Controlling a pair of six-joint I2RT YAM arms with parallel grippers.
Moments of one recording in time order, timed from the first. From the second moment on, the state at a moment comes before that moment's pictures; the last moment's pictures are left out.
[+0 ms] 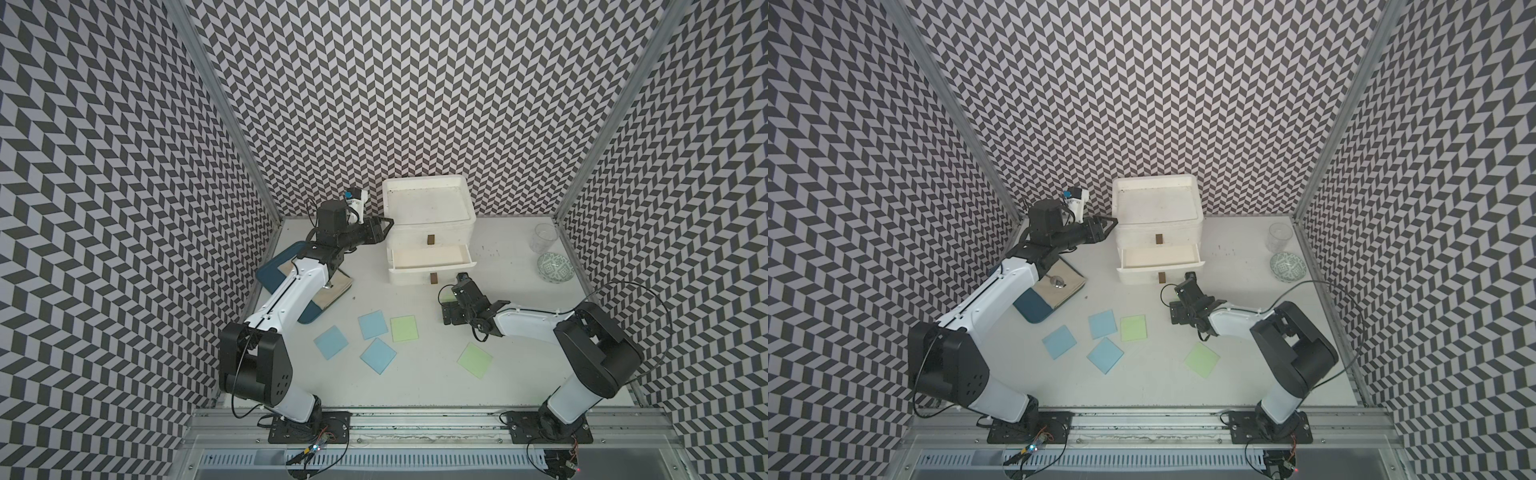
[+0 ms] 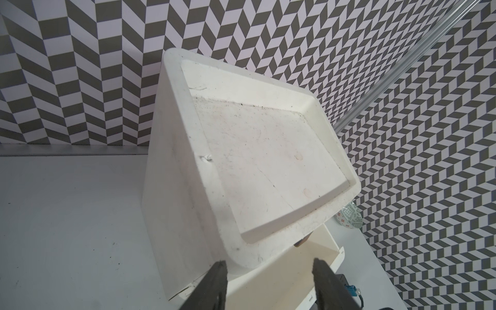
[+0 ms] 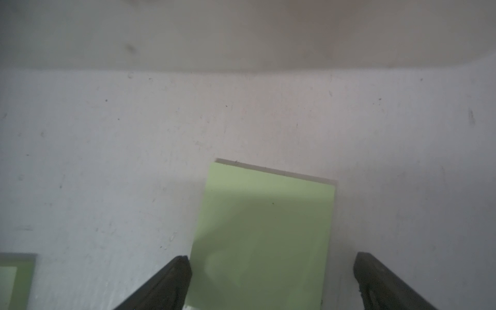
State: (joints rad) left arm -0.25 1.55 1.32 -0.11 0.48 -0.42; right arm 0.63 1.67 0.78 -0.08 0.25 0.40
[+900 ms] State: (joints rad) left arm -0.25 1.55 1.32 -0.11 0.49 -0.42; right arm 0.72 1.72 0.82 -0.12 0.36 0.52
